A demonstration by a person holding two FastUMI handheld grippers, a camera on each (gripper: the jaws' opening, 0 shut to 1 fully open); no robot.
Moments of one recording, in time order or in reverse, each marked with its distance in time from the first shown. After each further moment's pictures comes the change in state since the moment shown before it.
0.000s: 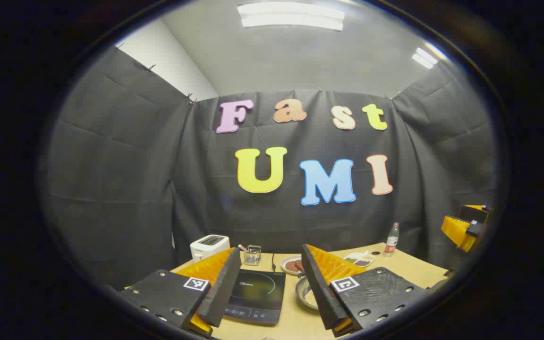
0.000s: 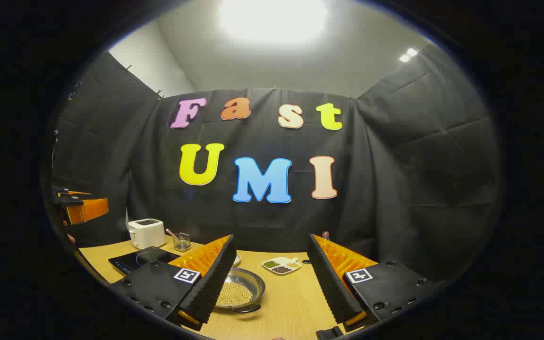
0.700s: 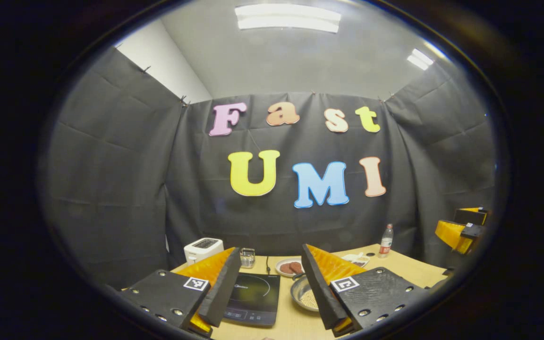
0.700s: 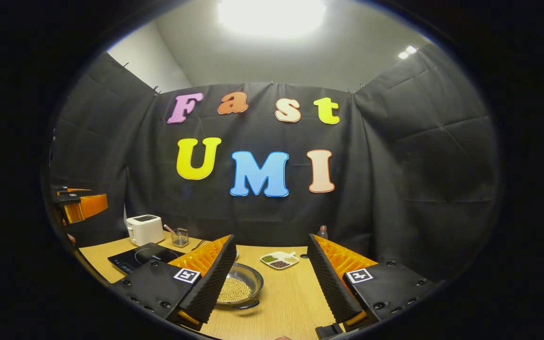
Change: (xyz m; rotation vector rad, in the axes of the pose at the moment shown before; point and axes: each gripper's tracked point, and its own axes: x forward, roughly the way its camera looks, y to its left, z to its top) left arm -0.001 -0.011 0.004 0.006 -0.025 -0.041; right arm -0.001 -0.004 -0.008 0.005 0.042 -0.018
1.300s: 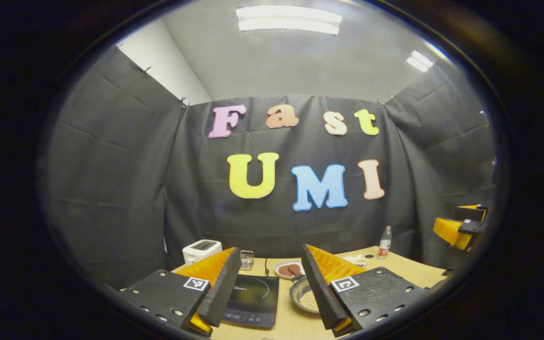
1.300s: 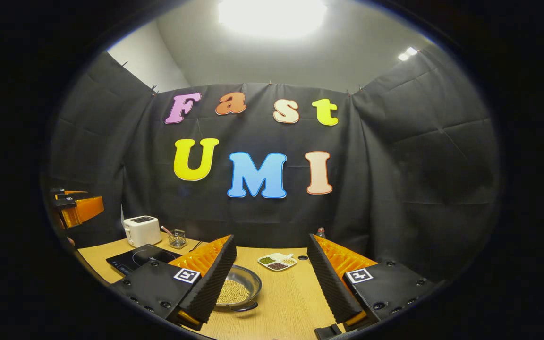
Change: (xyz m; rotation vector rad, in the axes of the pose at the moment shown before) left arm 0.000 0.003 0.000 -0.004 -0.016 -0.005; right arm 0.003 0.000 0.007 -0.009 -0.003 -0.015
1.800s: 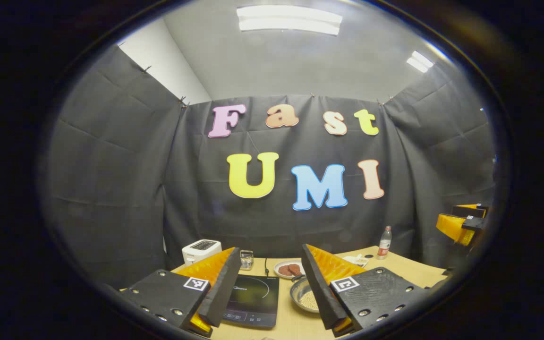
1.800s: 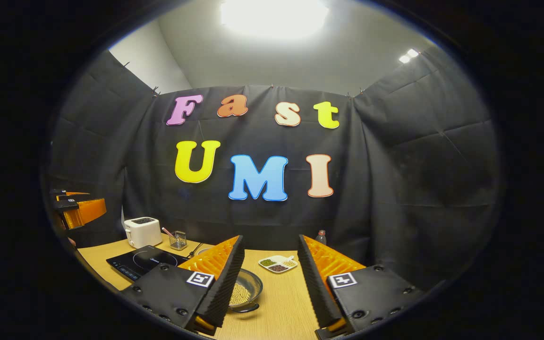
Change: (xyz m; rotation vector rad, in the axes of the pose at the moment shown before) left arm 0.001 0.003 -0.001 -0.003 -0.004 -0.006; right arm -0.001 0.006 0.005 0.001 -0.017 0.001
